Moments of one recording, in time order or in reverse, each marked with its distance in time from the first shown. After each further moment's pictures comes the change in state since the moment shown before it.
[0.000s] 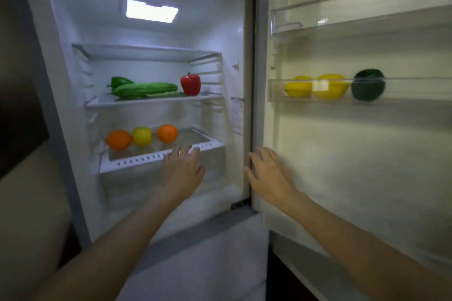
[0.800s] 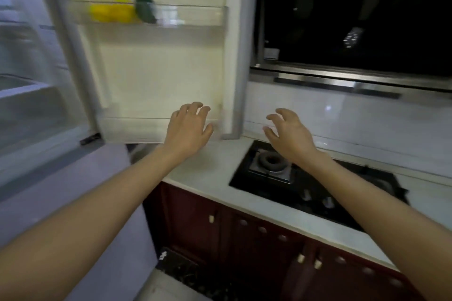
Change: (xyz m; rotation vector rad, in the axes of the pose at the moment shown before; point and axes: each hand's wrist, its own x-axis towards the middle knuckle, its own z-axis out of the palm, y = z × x) left_hand -0.183 0.334 -0.088 -0.483 -0.162 0.565; right_hand -0.368 0.118 -0.270 -0.342 -0.026 0.607
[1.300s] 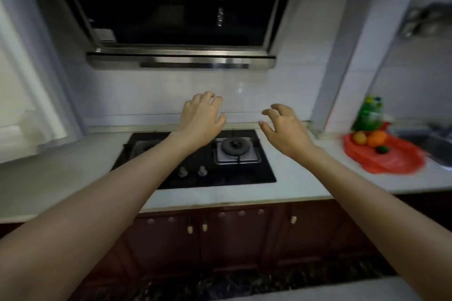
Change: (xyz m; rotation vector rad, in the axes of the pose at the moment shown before) left_hand 0.027 0.390 0.067 -0.302 -0.103 0.460; right_hand -0.199 0.264 -0.162 -0.214 0.056 0.452
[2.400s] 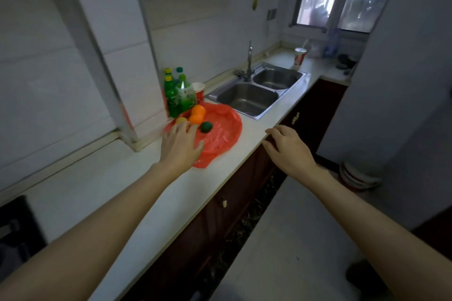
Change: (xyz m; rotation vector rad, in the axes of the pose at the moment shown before) left_hand 0.252 0.501 0.360 -0.283 -0.300 0.549; right_hand -0.124 0.571 -0.079 -0.237 0.077 0.782
